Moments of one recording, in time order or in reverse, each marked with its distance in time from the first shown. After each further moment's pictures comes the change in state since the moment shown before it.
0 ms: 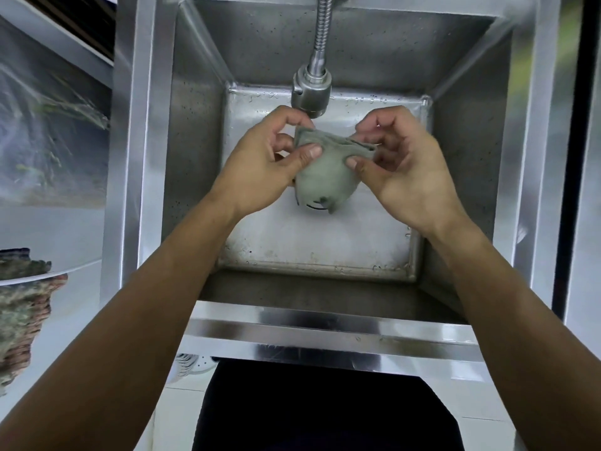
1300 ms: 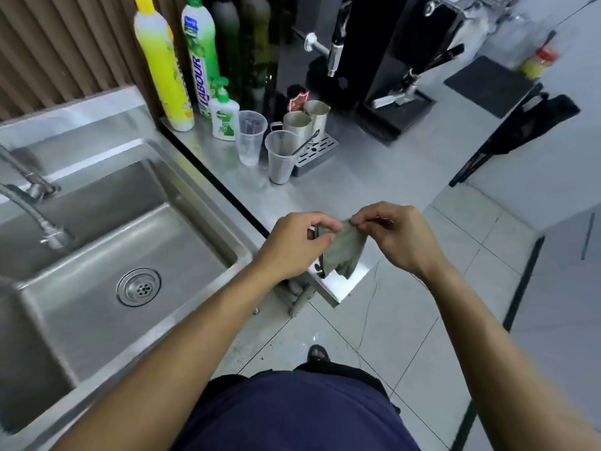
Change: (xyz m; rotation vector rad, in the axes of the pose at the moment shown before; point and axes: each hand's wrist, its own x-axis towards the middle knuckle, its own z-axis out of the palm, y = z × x) left_hand -0.231 0.171 0.312 0.307 -0.751 0.497; right_hand -0.477 -0.077 -0.156 -0.410 0.909 0.171
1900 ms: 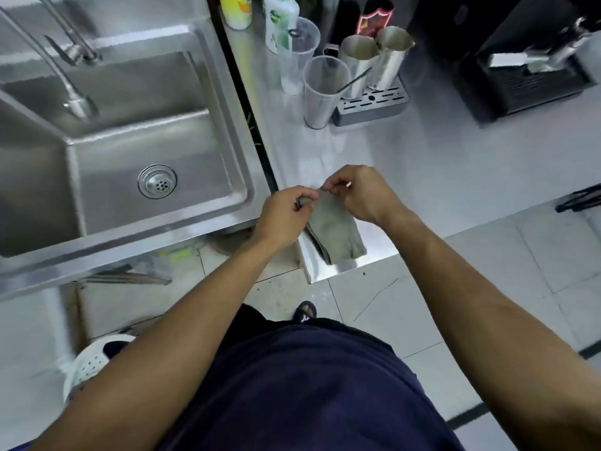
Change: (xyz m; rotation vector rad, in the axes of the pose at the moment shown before) left_hand 0.048 -0.068 0.096 0.034 0.517 -0.414; right_hand 0.141 0.102 0.057 -0.260 -0.578 -0.237
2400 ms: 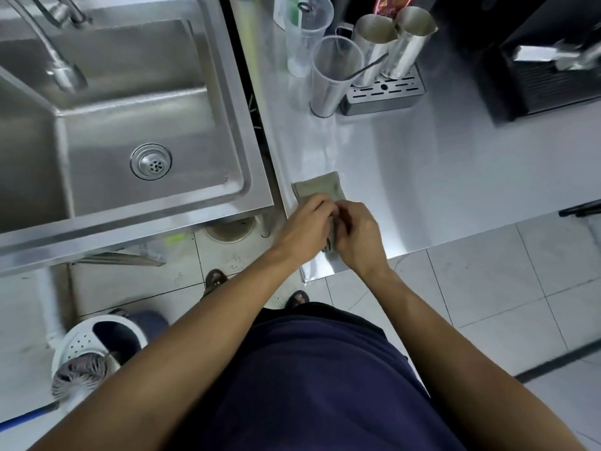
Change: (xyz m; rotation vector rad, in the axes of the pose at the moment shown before) left_hand -0.002 -0.020 0.055 0.331 -0.116 0.282; right_hand -0.052 0.033 0.074 0.136 0.231 0.016
